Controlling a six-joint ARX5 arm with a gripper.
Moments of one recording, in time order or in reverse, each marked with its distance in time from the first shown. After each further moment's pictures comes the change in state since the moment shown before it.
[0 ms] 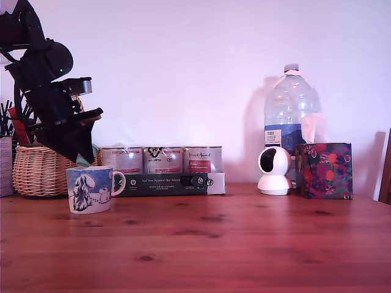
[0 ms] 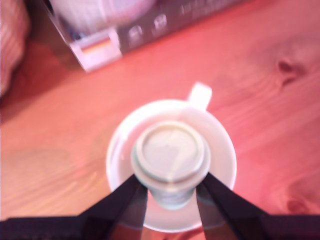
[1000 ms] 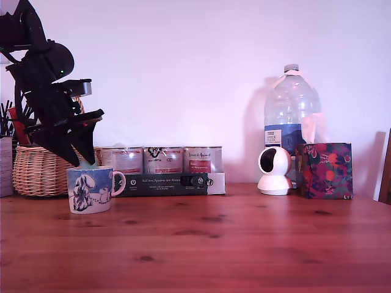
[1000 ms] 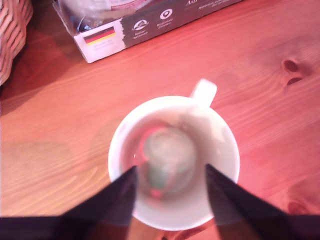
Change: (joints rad) arm -0.003 0.000 0.000 0.011 -0.018 -0.032
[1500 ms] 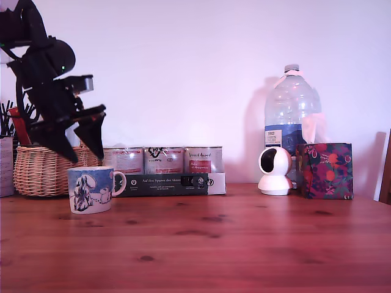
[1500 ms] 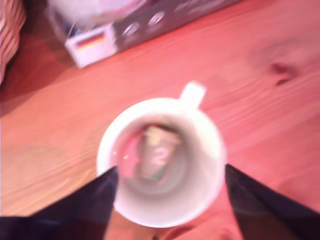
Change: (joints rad) arm -0.007 -0.029 0.000 -0.017 0.029 0.000
